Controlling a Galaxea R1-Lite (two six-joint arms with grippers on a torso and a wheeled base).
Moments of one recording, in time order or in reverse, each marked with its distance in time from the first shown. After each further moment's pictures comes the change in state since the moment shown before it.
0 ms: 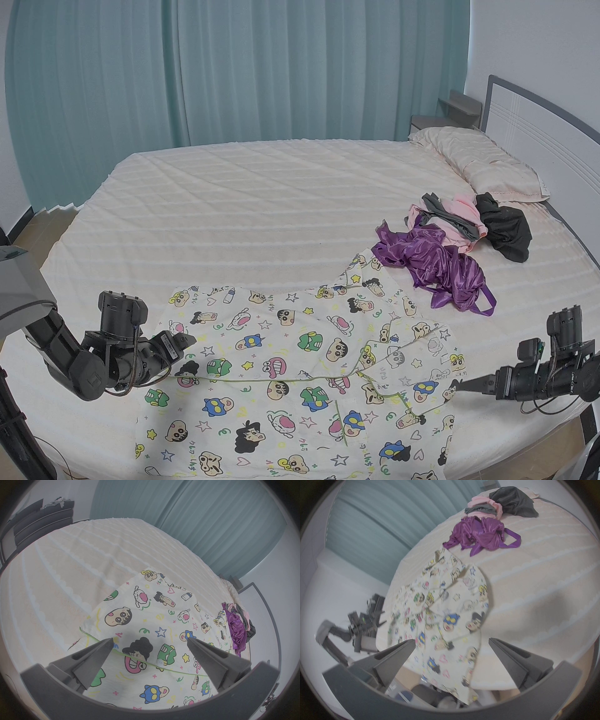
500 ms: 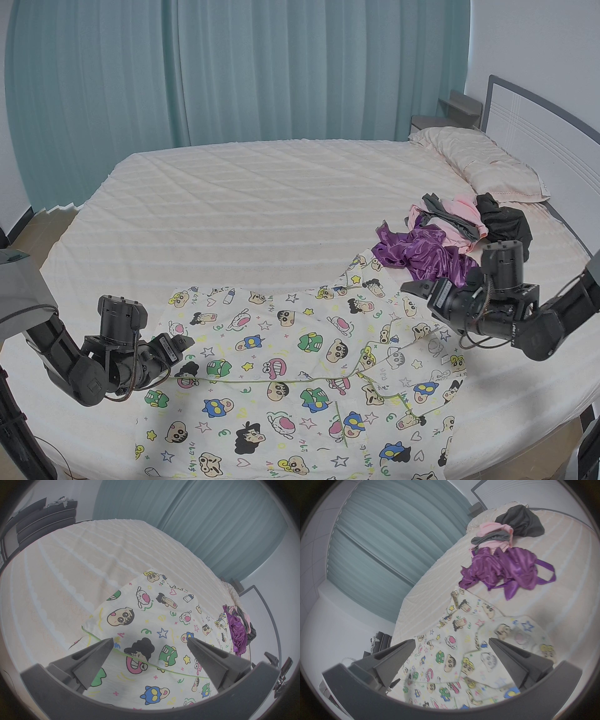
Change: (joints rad) left arm -0.007 0.003 0.034 -0.044 0.024 -0.023; right arm 0.320 0.236 -0.470 -0.150 -0.410 0.500
